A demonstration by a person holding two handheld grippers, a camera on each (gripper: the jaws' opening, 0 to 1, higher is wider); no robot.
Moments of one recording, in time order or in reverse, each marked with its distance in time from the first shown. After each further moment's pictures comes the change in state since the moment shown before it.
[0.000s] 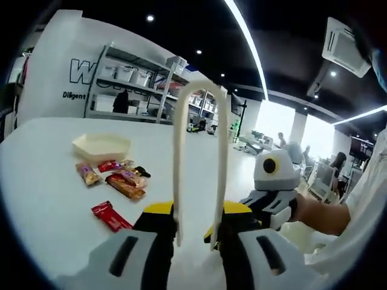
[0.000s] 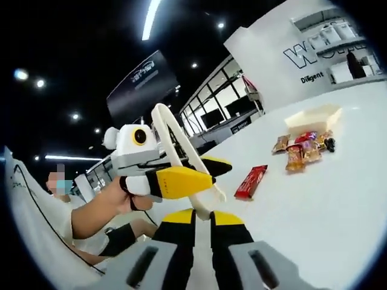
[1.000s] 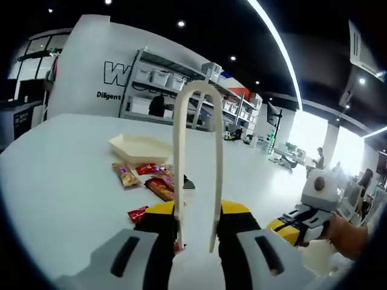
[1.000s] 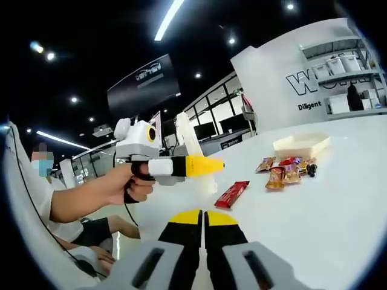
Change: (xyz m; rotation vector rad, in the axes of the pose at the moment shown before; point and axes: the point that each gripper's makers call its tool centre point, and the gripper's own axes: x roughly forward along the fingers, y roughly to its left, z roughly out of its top) left arm 0.002 0.066 0.016 -0.129 -0.095 0.290; right arm -0.021 -0.013 0.011 -0.194 -0.089 -0.098
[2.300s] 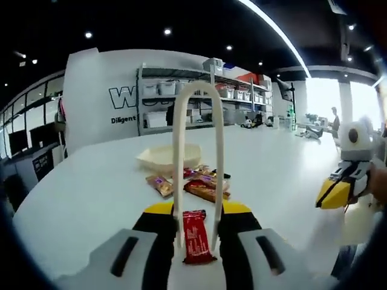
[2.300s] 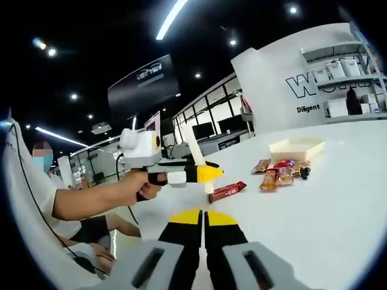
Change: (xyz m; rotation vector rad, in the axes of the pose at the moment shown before) left arm -0.002 0.044 -0.003 0.260 0.007 0.138; right arm -0.010 -0.004 0.002 -0.017 0.010 -0.018
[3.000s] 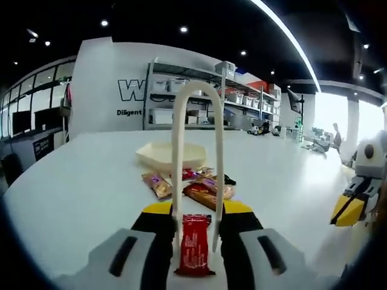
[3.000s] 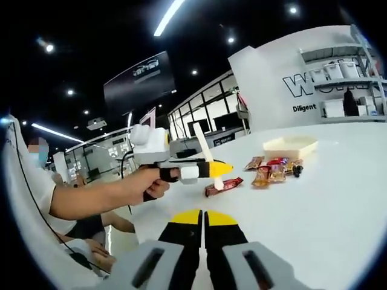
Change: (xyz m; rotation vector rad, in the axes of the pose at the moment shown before) left arm 0.032 0.003 -0.010 -0.073 -0.008 0.049; right arm -0.007 -0.012 -0.006 -0.031 0.035 -0.049
